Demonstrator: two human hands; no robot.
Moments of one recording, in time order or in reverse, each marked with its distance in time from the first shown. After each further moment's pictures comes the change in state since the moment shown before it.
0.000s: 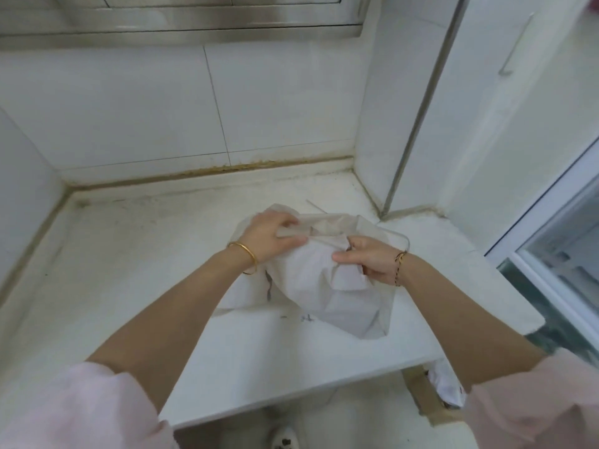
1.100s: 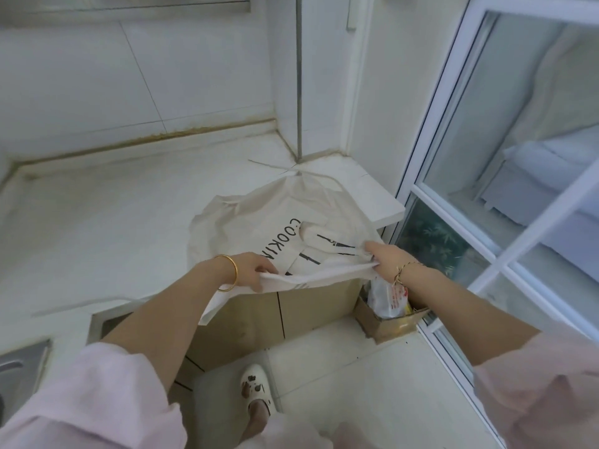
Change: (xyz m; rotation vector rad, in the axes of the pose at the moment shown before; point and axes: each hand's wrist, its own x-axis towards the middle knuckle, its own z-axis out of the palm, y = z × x) left_hand -0.192 0.121 0.148 0.298 -0.680 -0.155; right_hand -0.268 0.191 -0.036 -1.179 0.419 0.172
